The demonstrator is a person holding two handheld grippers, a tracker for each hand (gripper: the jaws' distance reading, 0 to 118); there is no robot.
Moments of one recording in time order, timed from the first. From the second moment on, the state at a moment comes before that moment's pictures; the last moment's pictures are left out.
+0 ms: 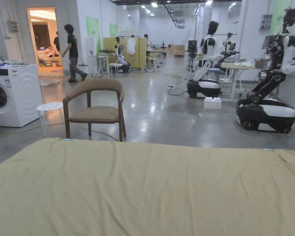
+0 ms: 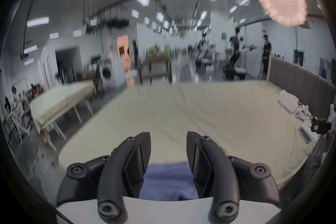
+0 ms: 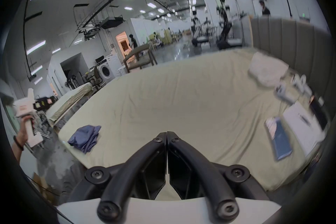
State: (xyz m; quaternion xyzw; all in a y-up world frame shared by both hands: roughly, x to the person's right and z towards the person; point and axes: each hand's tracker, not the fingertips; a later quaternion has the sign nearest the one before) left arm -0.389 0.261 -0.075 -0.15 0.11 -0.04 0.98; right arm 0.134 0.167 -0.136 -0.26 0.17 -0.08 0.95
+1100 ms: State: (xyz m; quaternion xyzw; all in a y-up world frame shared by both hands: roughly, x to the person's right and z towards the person) left arm -0.242 0.290 -0.018 0.00 0.02 -0.05 1.00; right arm 0.137 0.250 -0.095 -0.06 0.09 -0.04 0.99
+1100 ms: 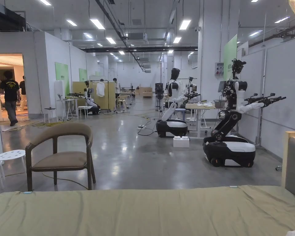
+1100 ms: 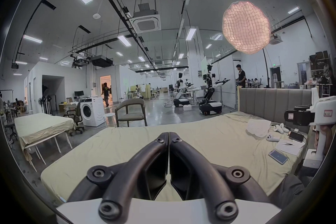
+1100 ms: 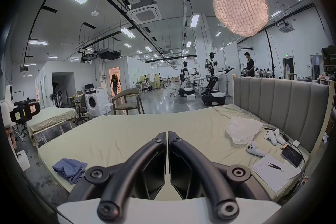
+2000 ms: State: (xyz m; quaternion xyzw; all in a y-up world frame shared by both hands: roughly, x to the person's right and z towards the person) left arm -0.227 0.307 -0.024 0.02 0.00 -0.03 1.00; right arm 0.126 0.263 -0.093 -0.02 0.11 -0.03 0.99
